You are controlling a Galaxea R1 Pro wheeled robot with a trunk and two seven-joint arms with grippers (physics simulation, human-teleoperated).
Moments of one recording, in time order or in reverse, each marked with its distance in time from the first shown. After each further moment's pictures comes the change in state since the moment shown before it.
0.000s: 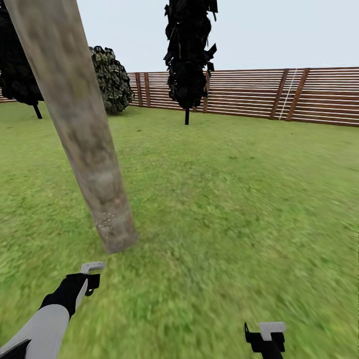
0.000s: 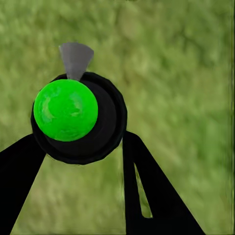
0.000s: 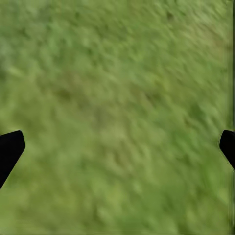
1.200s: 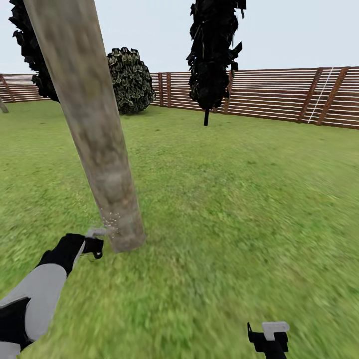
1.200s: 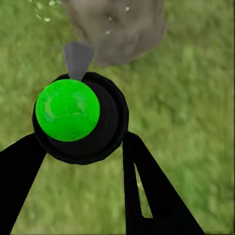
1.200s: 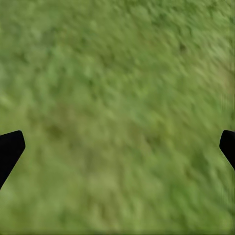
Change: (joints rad) left arm -0.222 0.075 -0.174 -0.003 -0.054 0.124 -0.260; right arm 0.000 -0.016 -0.001 -0.001 0.000 0.000 -0.001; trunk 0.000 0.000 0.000
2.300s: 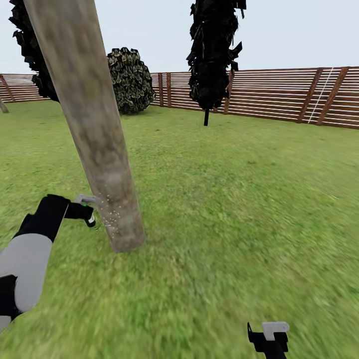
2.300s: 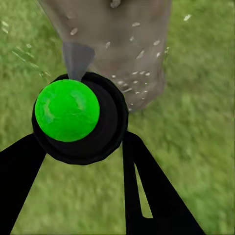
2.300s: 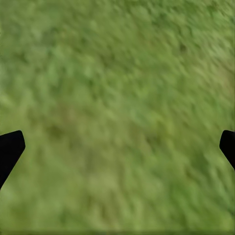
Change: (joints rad) left arm -0.163 0.085 -0.113 -0.200 -0.088 0.200 -0.272; right arm 0.000 0.001 0.000 0.000 0.000 0.000 0.000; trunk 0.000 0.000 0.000
